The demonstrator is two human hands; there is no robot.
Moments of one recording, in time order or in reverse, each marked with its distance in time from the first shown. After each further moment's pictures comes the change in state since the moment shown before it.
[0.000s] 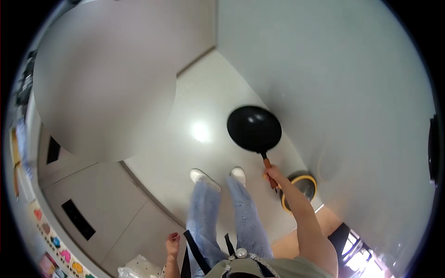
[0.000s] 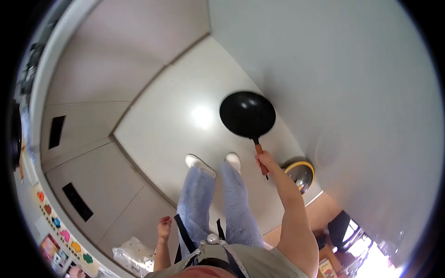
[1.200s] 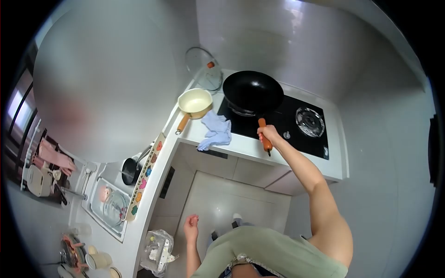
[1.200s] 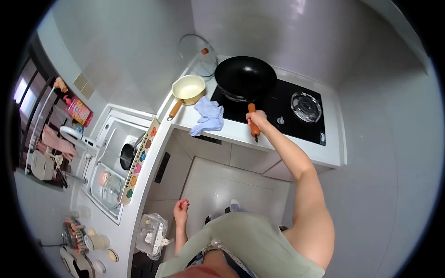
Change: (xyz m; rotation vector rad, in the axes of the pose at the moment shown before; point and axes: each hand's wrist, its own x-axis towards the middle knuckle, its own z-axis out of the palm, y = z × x) left_hand -0.102 0.252 -0.224 -1.181 0.844 0.275; right_hand -0.457 -0.708 0.536 -0.631 -0.567 -0.886
